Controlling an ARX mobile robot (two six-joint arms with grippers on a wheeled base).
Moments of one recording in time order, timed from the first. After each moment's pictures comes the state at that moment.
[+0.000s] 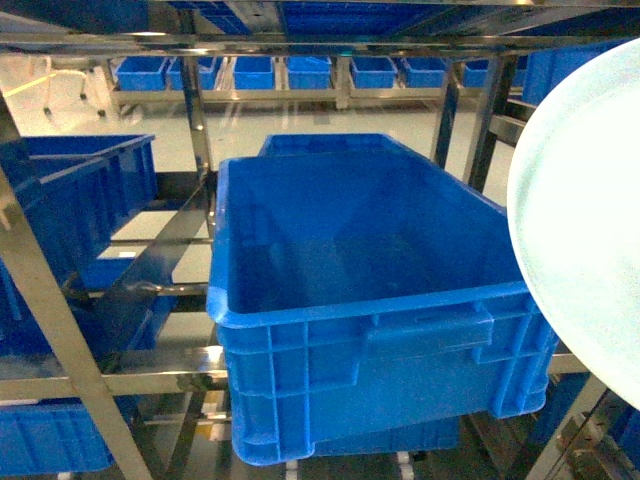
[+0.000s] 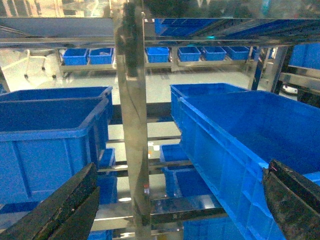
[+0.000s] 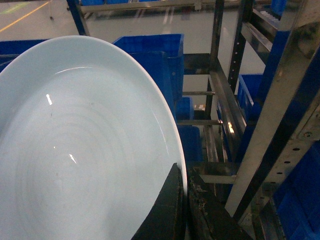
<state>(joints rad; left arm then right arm) 0.00 0.01 0.01 0.00 0.00 0.00 -0.13 0.84 0.41 0.14 -0.35 0.00</state>
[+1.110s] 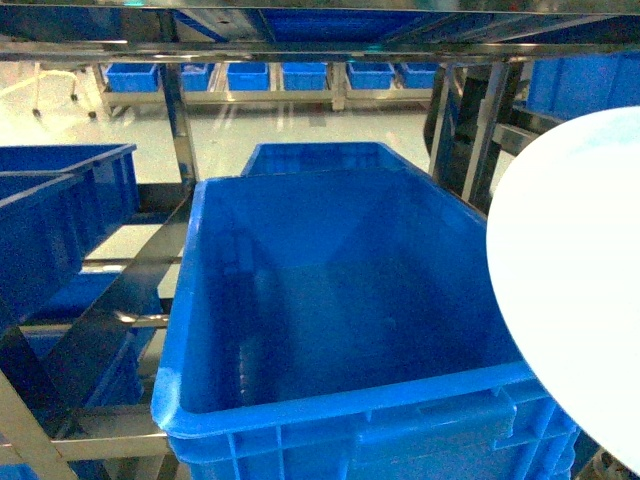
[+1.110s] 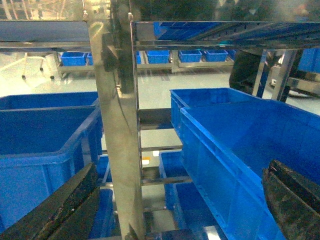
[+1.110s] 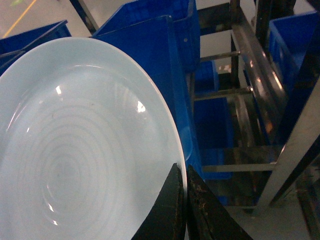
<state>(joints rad) 0.00 0.01 0.01 0.00 0.00 0.00 -0.14 0.92 0.42 0.04 -0.41 0.12</state>
